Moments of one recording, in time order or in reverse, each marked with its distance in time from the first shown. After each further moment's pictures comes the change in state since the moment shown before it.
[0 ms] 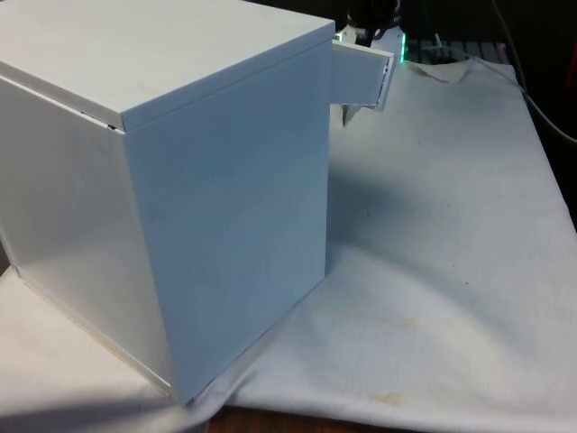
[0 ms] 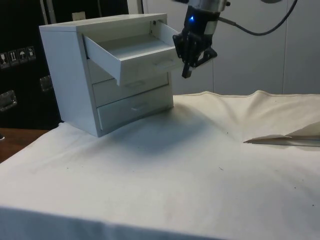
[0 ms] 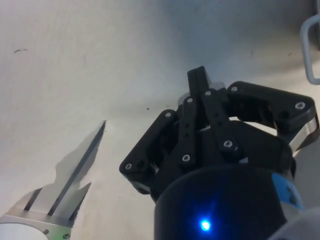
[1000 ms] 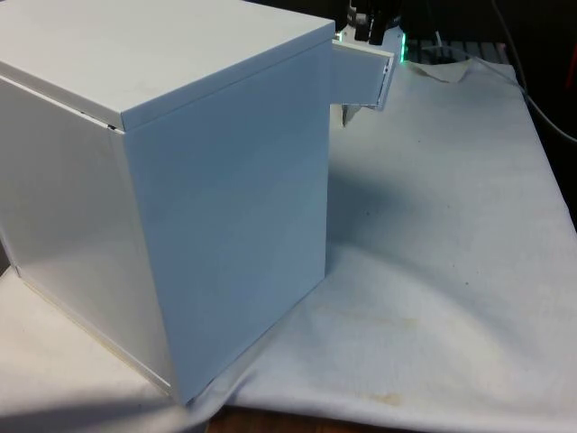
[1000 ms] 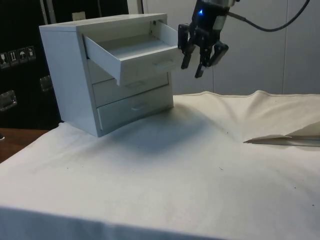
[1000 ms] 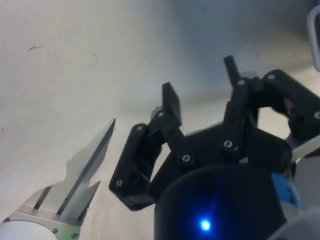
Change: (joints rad) arm 0.001 -0.112 0.004 -0.067 0.000 -0.003 -0.001
